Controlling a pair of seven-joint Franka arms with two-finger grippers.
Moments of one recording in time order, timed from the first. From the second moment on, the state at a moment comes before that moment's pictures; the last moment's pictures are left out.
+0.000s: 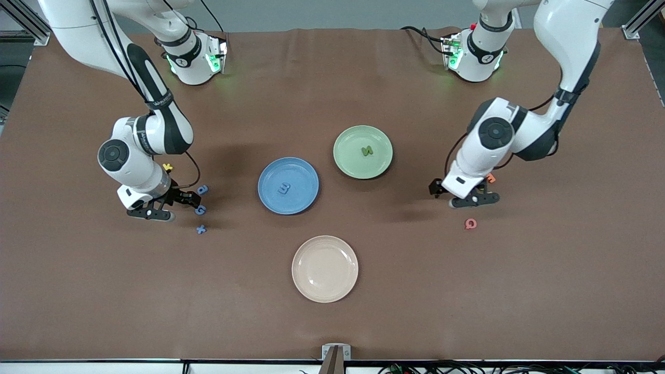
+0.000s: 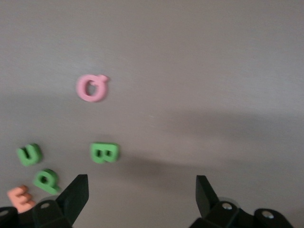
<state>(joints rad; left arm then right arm) 0.21 0.34 -0.52 -2.19 0.36 2.50 -0.67 0.17 0.36 -0.08 -2.24 0.06 2.63 0.16</state>
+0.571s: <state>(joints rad) 0.29 0.43 -0.52 -2.19 0.45 2.51 -0.64 0.18 0.37 -0.06 -2.24 0.06 2.67 0.16</state>
